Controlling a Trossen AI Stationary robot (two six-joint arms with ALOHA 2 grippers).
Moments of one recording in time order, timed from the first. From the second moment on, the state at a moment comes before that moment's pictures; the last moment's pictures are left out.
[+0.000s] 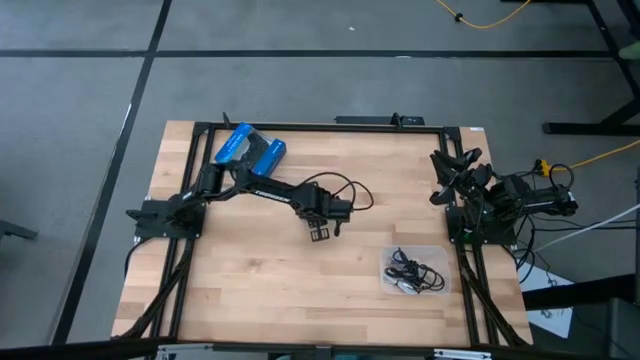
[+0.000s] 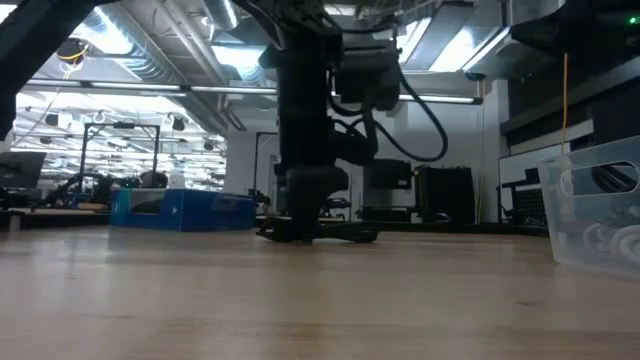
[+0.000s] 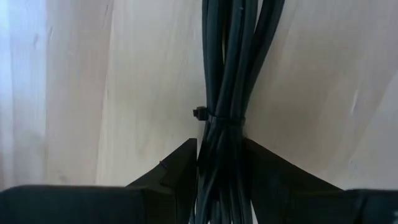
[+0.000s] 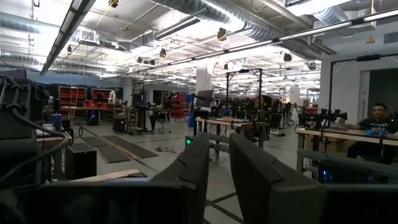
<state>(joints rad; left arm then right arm) -0.01 2.18 1.62 -0.88 -0.30 -0.26 0.18 0.07 0.15 0.42 0.79 -0.37</state>
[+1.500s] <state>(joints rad) -0.18 2.36 2.01 0.01 0.02 -0.15 0.18 0.07 0.15 0.51 0.79 -0.39</state>
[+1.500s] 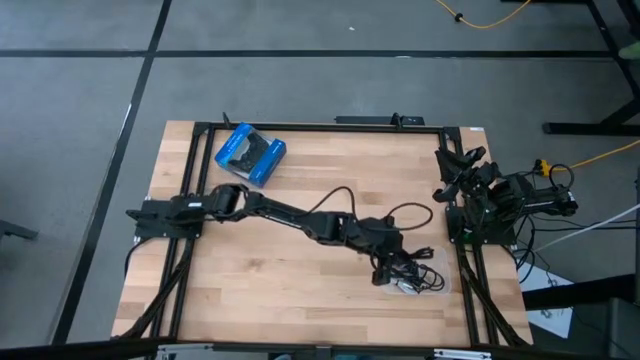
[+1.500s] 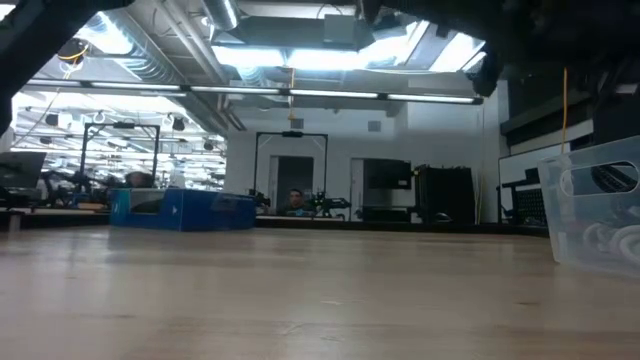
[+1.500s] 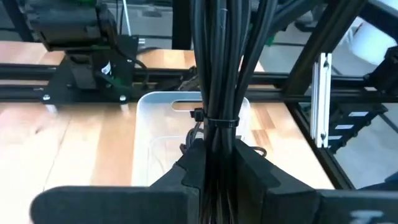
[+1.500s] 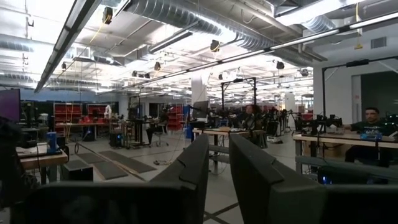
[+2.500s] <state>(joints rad) -0.21 2.42 2.01 0.01 -0.06 -0.18 0.18 0.07 0.15 0.50 0.79 -0.39</state>
